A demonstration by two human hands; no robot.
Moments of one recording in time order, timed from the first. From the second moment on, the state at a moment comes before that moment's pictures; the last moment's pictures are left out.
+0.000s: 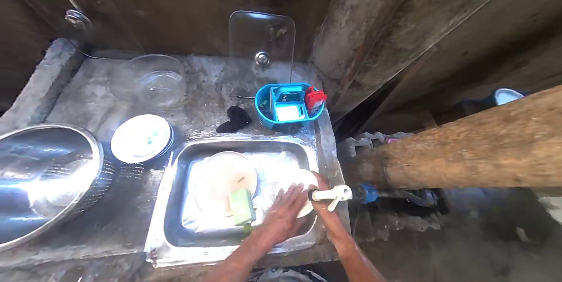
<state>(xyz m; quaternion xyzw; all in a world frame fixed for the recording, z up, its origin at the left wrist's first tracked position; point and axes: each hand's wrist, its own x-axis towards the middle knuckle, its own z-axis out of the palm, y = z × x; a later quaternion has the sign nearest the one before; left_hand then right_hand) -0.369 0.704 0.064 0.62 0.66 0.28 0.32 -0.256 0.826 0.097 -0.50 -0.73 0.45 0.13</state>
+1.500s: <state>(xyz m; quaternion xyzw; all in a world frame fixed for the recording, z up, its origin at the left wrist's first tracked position) -0.373 0.841 0.046 -0.16 0.34 0.75 0.54 -0.157 0.785 0.126 -0.56 -0.59 0.52 0.26</state>
